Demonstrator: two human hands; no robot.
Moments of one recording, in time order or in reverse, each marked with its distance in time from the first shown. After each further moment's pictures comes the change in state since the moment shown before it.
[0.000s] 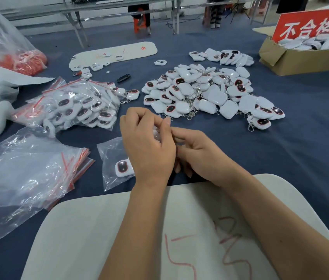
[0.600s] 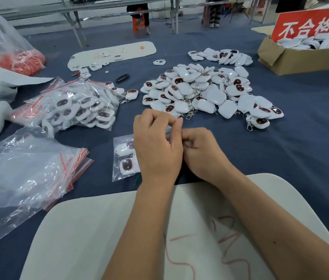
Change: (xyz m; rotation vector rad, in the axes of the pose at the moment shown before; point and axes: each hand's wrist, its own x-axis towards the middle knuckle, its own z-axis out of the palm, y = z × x) left_hand -0.007 0.005 0.012 -0.018 -0.084 0.016; right_hand 0.004 0.001 0.004 -0.326 0.316 0.041
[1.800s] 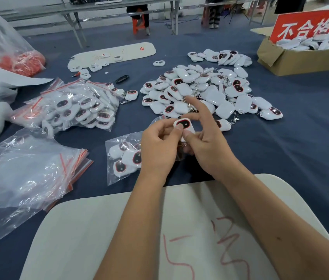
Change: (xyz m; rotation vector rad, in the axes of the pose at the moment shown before) left_hand 0.005 -0.003 0.003 -0.551 -0.318 -0.638; right_hand 0.005 0.013 -0.010 0.327 0.084 -0.033
